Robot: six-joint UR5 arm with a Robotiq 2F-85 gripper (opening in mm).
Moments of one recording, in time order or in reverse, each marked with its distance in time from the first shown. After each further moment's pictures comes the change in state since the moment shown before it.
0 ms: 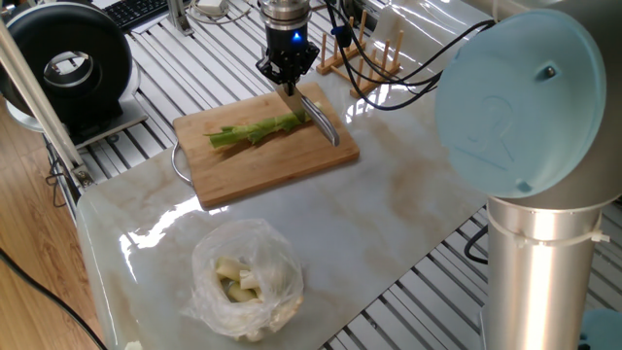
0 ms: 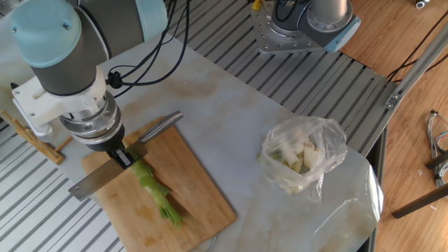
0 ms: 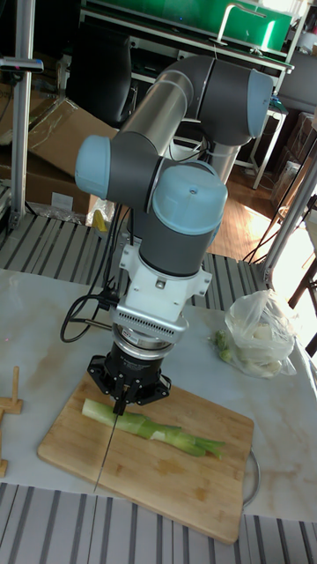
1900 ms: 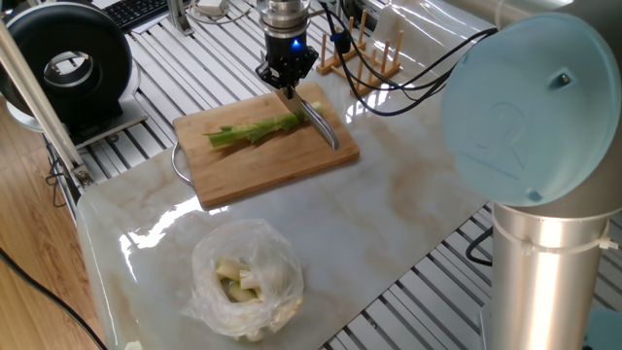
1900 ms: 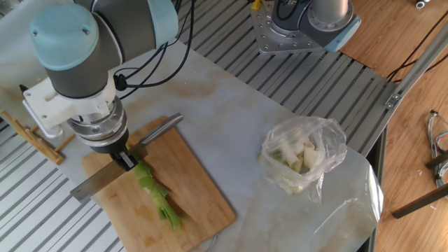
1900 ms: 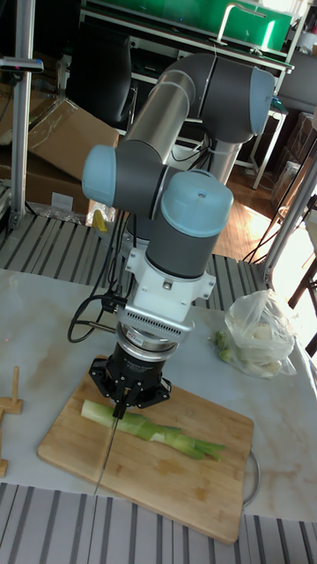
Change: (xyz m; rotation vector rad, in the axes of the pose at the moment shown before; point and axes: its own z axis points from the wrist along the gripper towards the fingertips) arm -0.003 0.003 0.008 0.018 -0.050 -0.011
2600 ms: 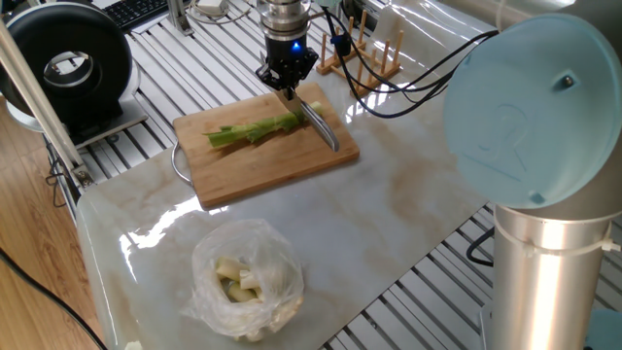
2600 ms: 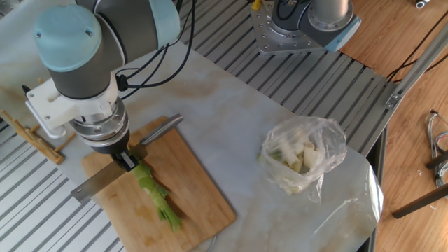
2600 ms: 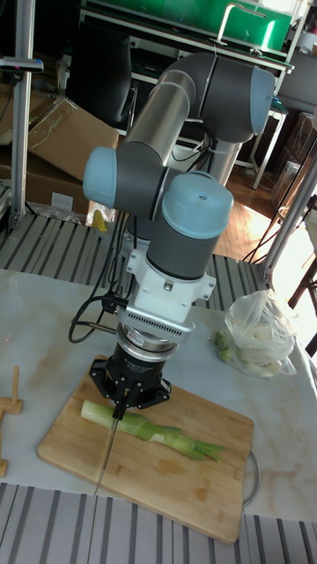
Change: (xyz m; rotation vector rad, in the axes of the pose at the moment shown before) arm 0.005 0.000 0.003 0.007 0.005 -0.005
